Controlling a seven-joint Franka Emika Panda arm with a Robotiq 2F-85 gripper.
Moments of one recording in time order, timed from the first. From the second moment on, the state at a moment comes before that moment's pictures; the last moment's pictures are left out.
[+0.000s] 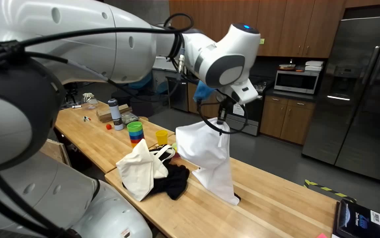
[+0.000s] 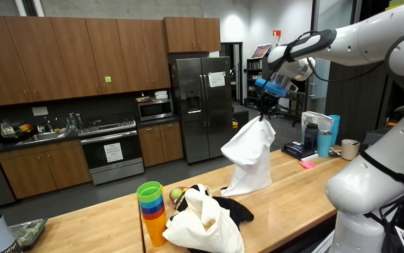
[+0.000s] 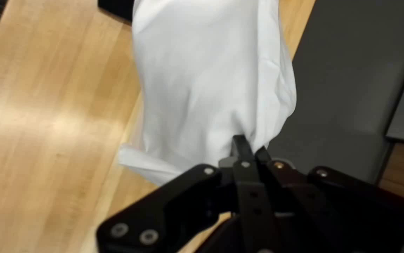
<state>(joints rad) -0.19 -0.48 -0.19 -2.27 0.31 1.98 0.85</state>
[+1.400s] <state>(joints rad) -0.42 -0.20 -0.27 -2.41 -0.08 2.06 0.85</state>
